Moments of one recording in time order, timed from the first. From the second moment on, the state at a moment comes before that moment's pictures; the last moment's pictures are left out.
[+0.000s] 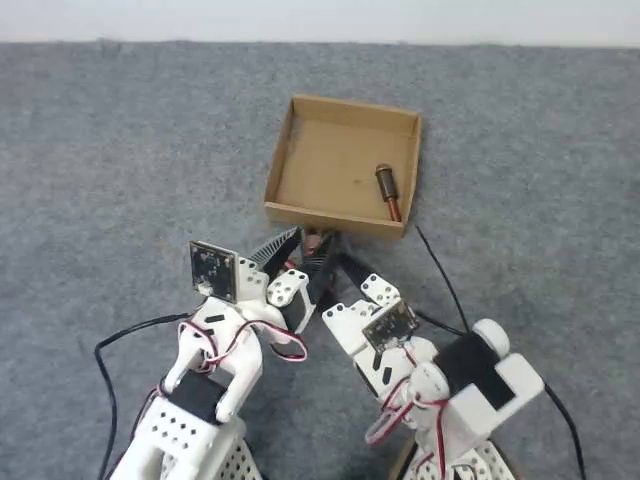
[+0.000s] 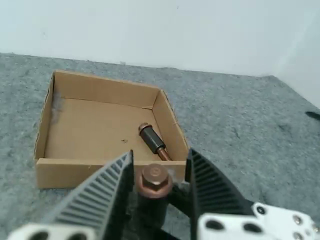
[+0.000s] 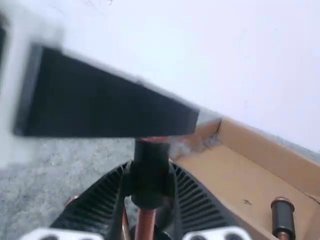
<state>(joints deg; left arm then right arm) 20.8 -87.2 97.4 18.9 21.8 -39.3 6.8 94.2 -91.2 8.3</state>
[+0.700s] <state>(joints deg) 16.5 -87.2 94.1 18.9 23.4 -38.6 6.8 94.2 -91.0 8.4</state>
